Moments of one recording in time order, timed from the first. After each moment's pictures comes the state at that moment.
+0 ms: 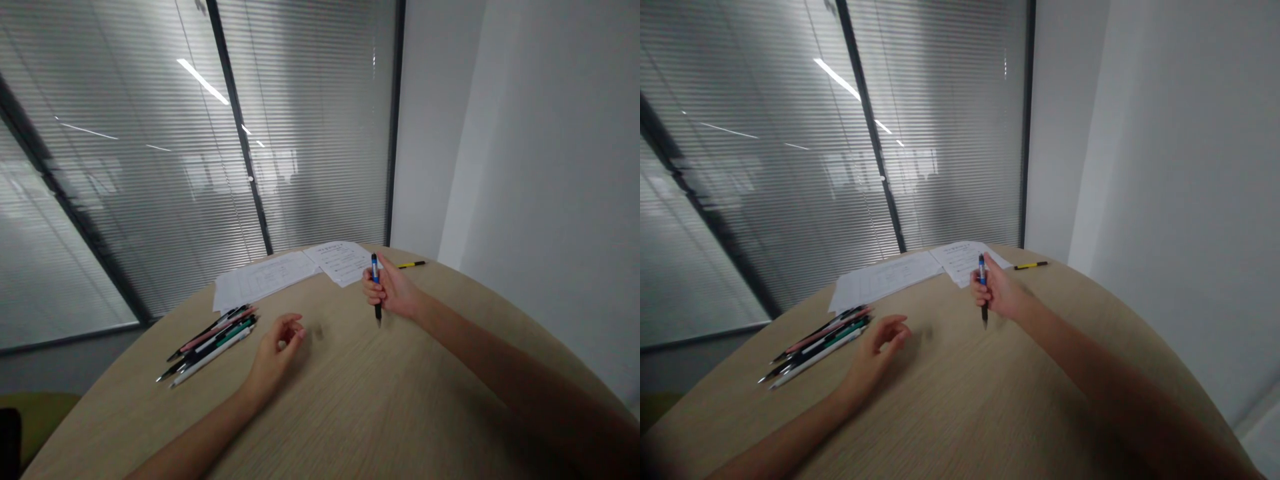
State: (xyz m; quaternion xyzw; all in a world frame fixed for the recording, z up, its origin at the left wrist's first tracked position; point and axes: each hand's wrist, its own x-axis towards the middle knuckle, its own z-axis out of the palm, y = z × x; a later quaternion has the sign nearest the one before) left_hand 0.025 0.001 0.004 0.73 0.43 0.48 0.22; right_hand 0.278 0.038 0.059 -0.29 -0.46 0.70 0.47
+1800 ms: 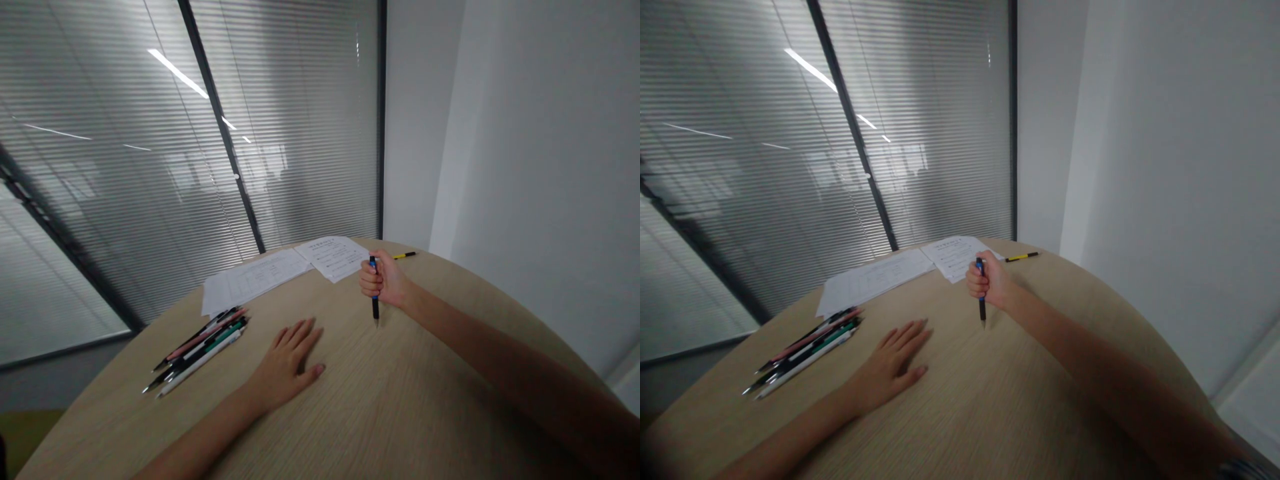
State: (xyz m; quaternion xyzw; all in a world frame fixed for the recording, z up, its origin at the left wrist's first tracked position) left_hand 0.030 -0.004 0.002 0.91 0.41 0.03 0.00; right_hand 0.289 0.045 0.058 -0.18 -0.39 0.77 0.48
